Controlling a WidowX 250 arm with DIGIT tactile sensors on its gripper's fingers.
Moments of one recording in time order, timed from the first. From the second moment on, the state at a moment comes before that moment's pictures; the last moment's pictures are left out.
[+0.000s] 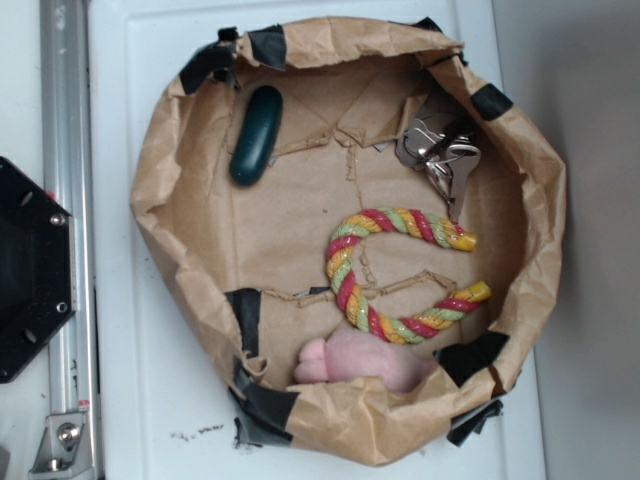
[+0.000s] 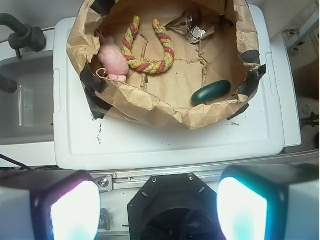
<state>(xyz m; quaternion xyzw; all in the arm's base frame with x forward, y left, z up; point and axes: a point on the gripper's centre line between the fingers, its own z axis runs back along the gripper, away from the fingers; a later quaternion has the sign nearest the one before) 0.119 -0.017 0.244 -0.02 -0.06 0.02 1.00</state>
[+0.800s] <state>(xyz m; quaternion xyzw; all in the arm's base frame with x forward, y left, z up) 0.220 0.007 0.227 -0.10 -0.13 -0.15 0.98</state>
